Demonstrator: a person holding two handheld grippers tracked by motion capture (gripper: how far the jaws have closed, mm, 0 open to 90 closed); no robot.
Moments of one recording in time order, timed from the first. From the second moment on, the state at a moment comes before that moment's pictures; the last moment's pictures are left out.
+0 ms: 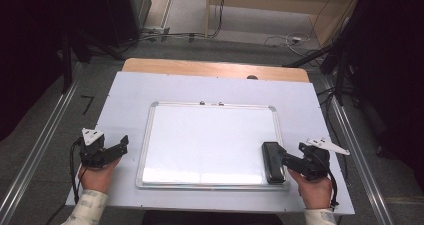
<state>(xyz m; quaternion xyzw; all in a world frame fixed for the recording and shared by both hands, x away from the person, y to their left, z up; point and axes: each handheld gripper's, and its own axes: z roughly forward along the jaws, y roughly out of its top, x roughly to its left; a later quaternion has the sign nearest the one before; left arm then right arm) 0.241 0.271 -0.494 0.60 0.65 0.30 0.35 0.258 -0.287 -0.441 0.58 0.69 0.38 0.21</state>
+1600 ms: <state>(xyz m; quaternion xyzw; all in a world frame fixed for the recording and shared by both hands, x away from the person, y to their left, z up) 0.242 0.270 -0.495 0.60 0.65 0.30 0.35 0.260 -0.347 -0.453 0.61 0.67 0.34 0.25</state>
